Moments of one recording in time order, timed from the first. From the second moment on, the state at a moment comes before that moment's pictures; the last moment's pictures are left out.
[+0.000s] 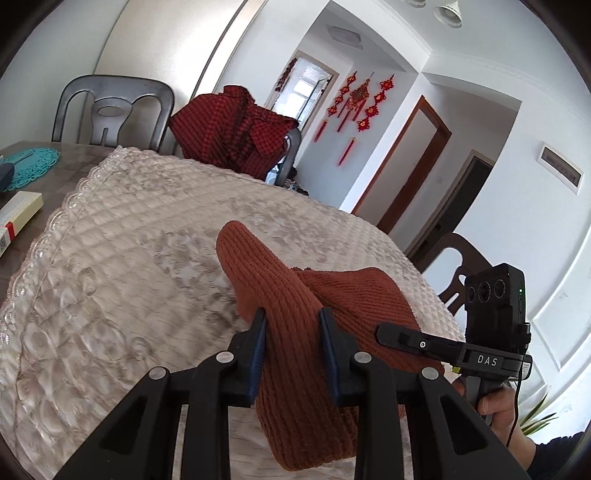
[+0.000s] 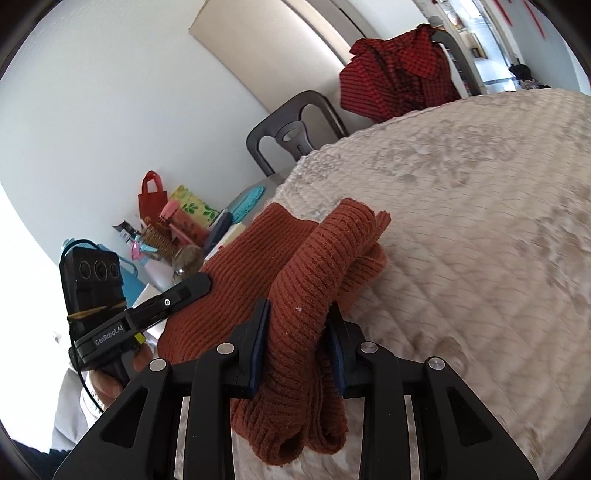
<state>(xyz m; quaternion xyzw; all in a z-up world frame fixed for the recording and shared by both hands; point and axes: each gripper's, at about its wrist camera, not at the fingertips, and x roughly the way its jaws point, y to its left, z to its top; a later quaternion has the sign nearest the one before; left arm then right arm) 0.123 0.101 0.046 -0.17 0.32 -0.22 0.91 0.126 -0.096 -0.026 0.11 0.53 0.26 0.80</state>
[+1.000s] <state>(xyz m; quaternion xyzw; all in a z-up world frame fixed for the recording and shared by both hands) 0.119 0.099 0.012 -0.11 0.35 -0.10 0.93 0.149 -0.113 -0.064 0.04 0.56 0.19 0.81</state>
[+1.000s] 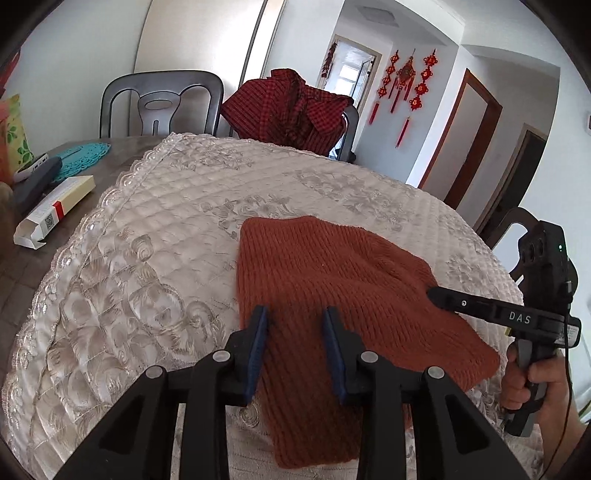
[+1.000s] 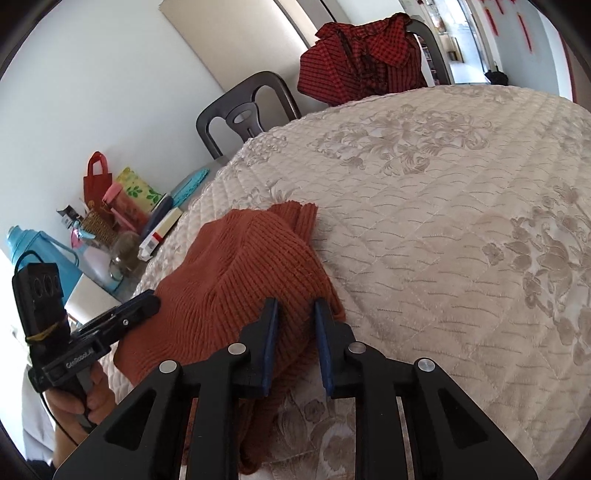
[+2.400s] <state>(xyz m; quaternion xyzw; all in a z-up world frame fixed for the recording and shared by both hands) 0.041 0.057 -0.005 -0.03 0.42 -0.02 0.91 0.032 -0.089 -0.041 -0.17 0.56 0.18 0.79</state>
